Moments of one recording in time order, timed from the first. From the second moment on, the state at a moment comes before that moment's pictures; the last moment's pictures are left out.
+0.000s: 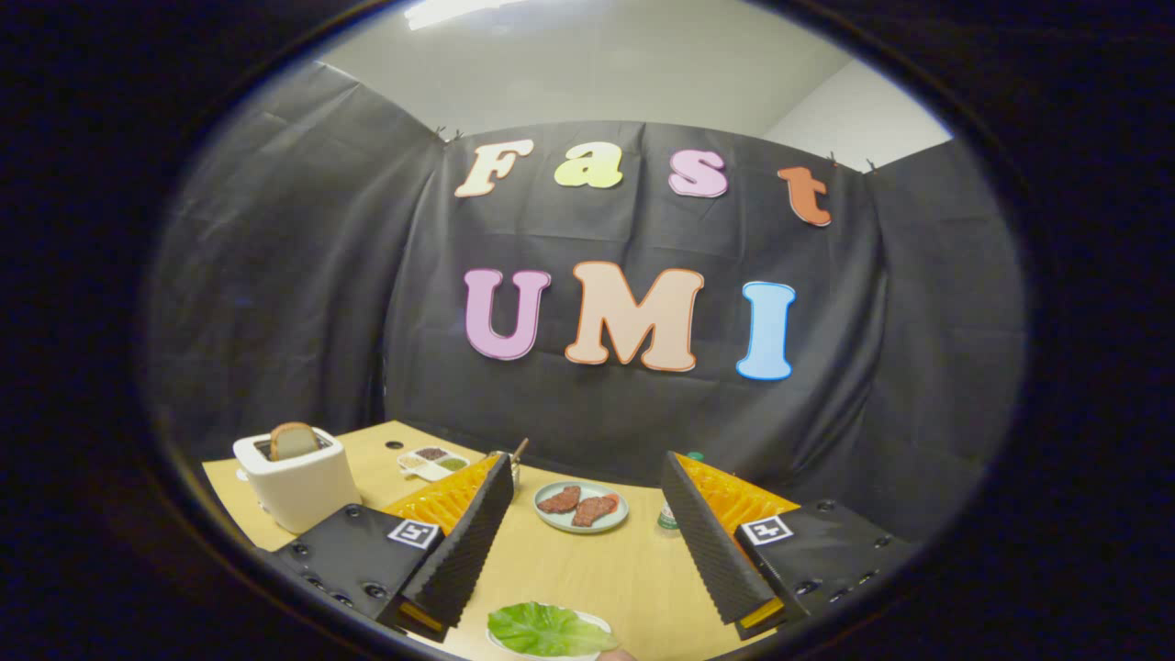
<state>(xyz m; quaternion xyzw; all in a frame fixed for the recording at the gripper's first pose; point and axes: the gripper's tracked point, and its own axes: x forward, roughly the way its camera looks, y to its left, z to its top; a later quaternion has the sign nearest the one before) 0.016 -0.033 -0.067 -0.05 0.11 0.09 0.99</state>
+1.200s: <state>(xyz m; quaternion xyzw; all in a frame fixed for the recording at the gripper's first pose) -0.012 -0.021 -0.247 -0.14 0.30 0.25 0.91</state>
